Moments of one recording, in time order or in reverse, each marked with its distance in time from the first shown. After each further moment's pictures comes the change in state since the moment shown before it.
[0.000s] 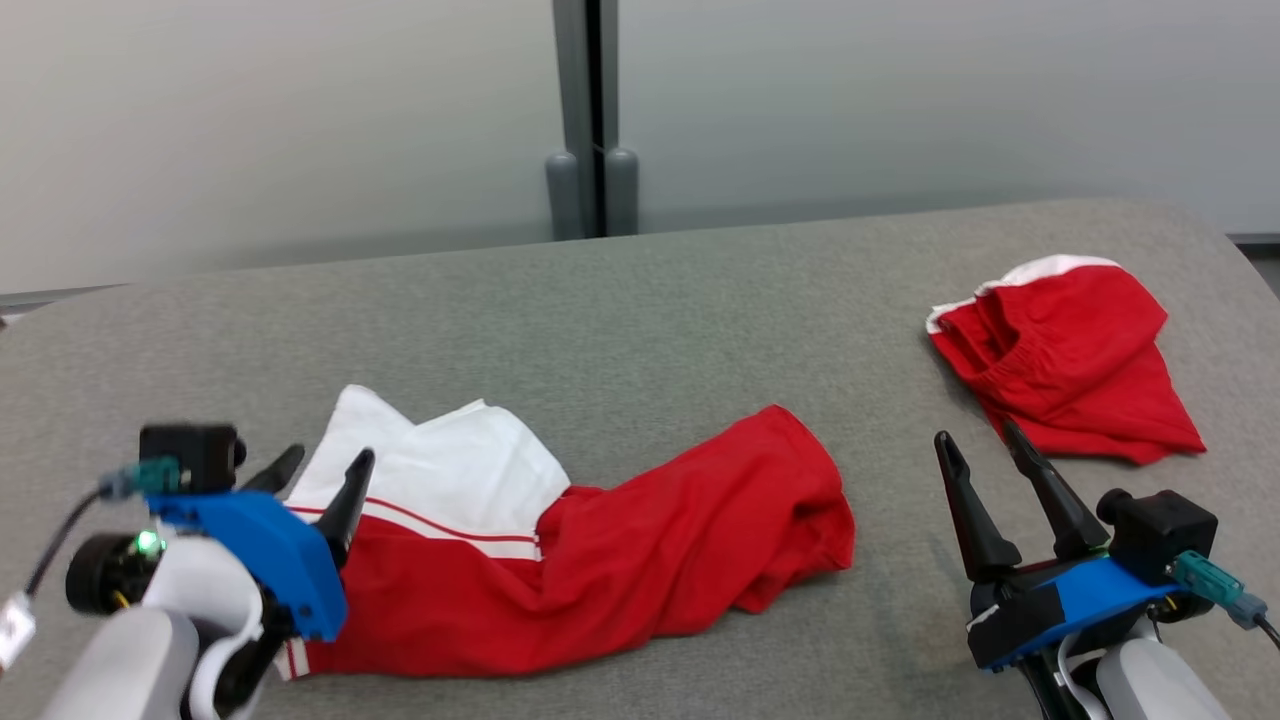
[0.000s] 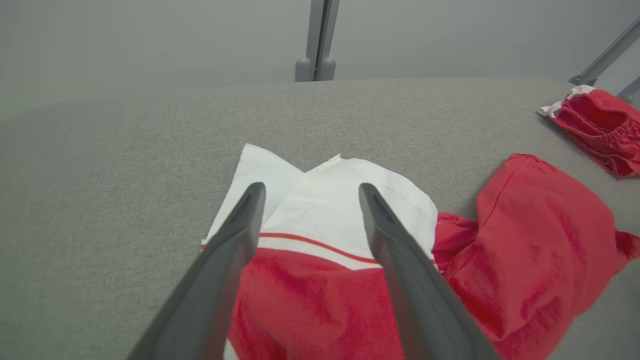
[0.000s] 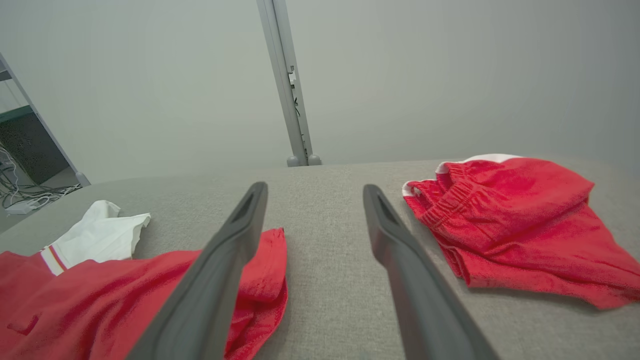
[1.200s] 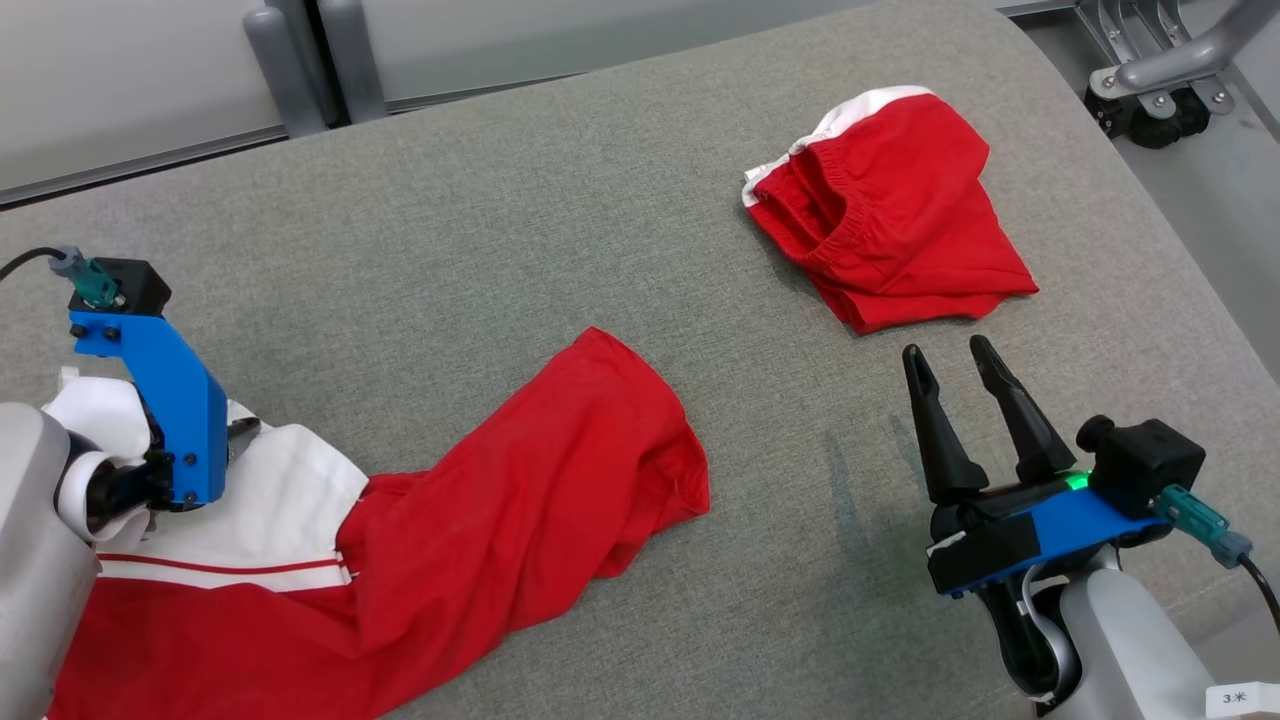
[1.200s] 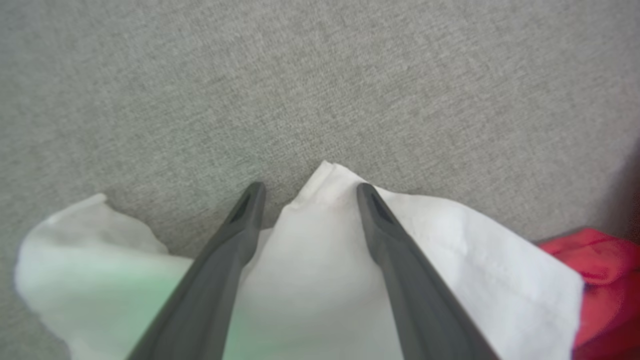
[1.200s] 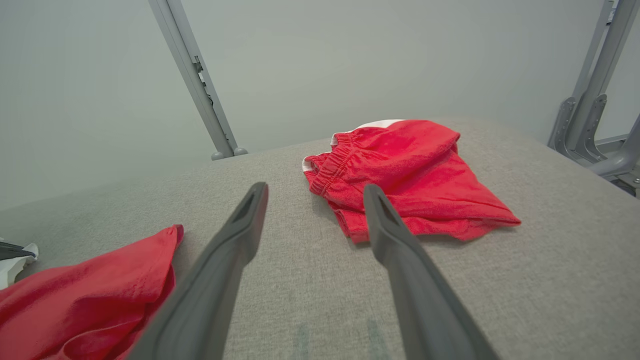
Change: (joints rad) left arm -0.513 0.164 -0.300 0.442 -0.192 -0.100 0.481; right arm -0.111 0.072 -0.005 -0.032 0.010 0.000 0.000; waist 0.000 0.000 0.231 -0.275
